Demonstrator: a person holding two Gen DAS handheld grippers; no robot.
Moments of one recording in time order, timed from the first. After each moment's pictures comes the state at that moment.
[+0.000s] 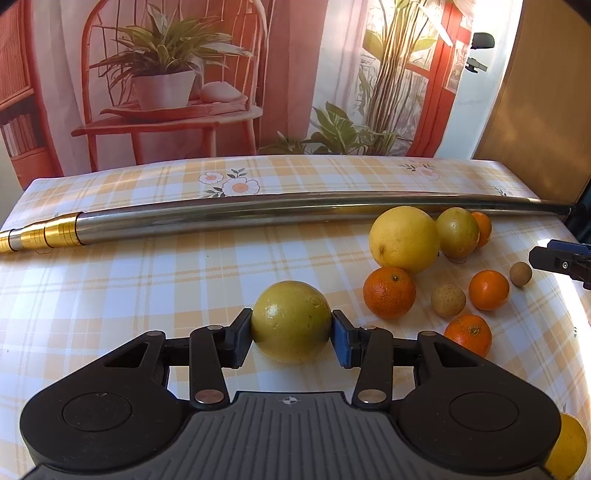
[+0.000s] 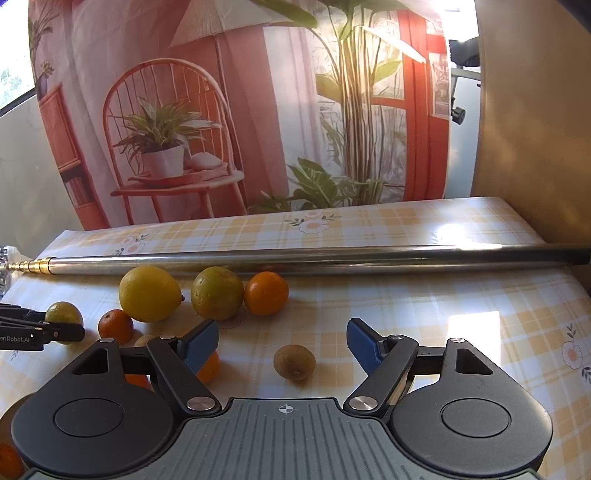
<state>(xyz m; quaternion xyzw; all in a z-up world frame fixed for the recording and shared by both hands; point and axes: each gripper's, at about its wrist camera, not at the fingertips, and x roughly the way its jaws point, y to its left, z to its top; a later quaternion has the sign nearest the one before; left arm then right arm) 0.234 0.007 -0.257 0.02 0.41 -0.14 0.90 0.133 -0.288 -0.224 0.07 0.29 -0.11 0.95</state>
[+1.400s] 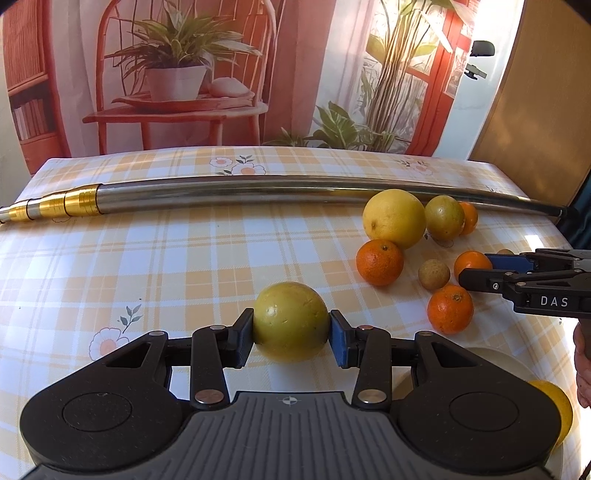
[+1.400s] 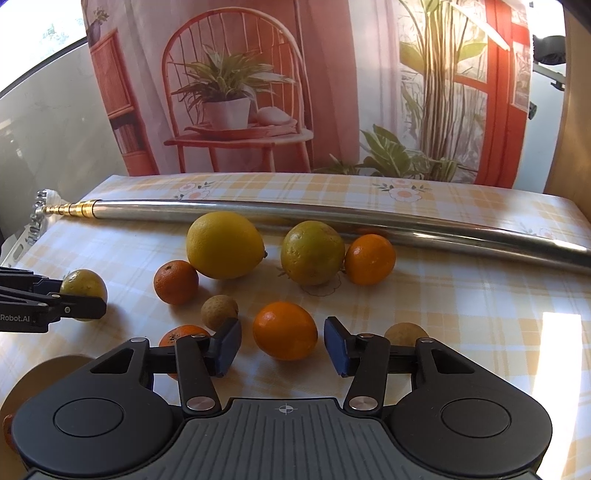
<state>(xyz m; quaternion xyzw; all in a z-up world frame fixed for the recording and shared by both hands) 0.203 0.020 -0.255 0.00 0.41 -0.14 0.90 0.167 -0.241 -0.248 0.04 0.35 -0.02 0.94</state>
